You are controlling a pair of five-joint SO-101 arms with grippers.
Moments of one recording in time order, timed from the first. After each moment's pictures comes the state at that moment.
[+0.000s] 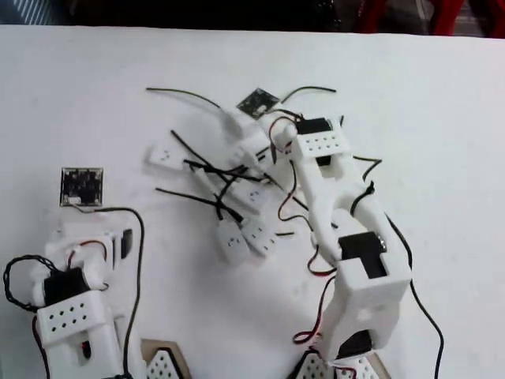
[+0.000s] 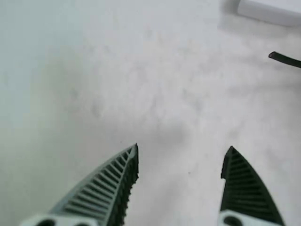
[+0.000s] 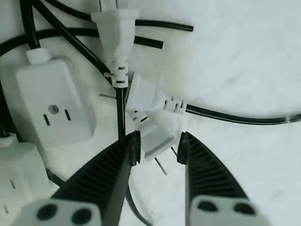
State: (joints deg) left arm -27.6 -66.8 79.8 51.4 -19.9; right arm -14.6 18.3 3.0 65.0 34.9
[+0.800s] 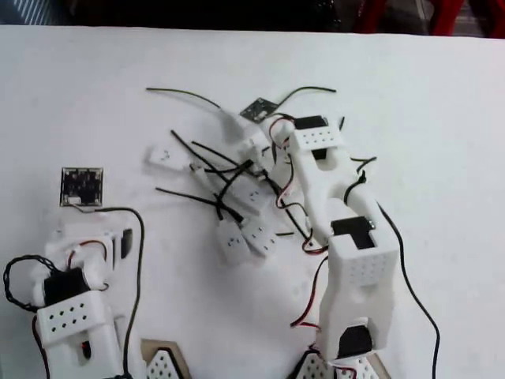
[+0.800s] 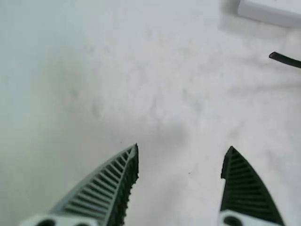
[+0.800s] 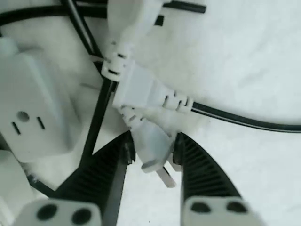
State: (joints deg) left arm -27.6 -66.8 79.8 51.4 -19.9; right arm -13.7 29.9 -6.1 68.9 35.5
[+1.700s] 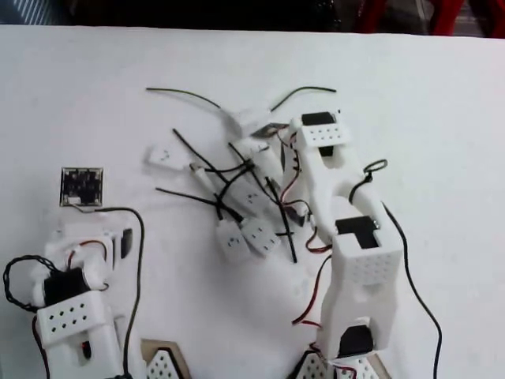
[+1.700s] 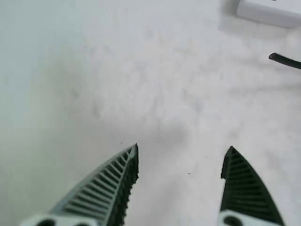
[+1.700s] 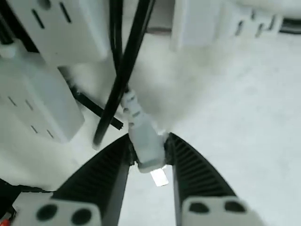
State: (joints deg) left arm -27.6 -66.9 79.8 51.4 -19.9; right arm -12.1 29.6 -7.1 91.6 35.3
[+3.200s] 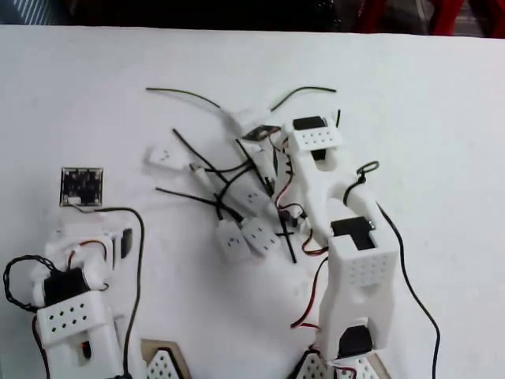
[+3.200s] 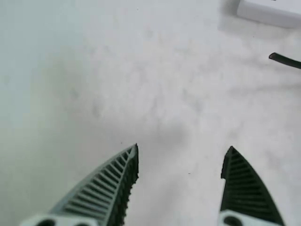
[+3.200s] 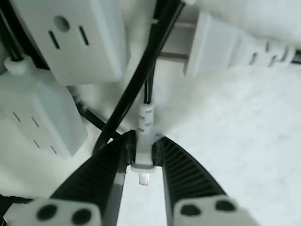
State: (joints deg) left arm -27.6 -66.9 79.8 51.4 -19.9; right arm -13.8 29.9 -4.8 87.5 35.5
